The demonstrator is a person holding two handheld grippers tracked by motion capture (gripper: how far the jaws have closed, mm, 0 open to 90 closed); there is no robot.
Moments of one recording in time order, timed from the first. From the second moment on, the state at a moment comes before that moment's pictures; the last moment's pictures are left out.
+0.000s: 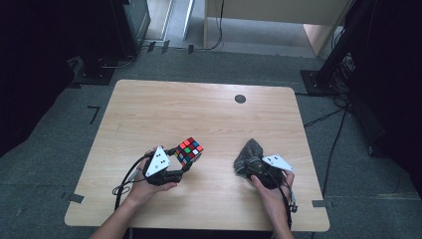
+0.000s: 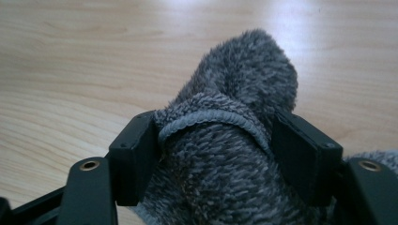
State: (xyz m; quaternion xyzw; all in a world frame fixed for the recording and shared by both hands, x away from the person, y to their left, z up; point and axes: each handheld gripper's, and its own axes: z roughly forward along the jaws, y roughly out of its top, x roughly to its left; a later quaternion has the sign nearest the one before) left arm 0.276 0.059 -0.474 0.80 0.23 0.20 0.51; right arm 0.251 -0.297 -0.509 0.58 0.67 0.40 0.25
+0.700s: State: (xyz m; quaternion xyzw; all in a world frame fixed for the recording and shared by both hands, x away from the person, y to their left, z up) left arm 0.273 0.057 -0.471 0.80 0.21 0.18 0.52; right arm 0.254 -0.293 -0.516 0.59 0.67 0.37 0.25
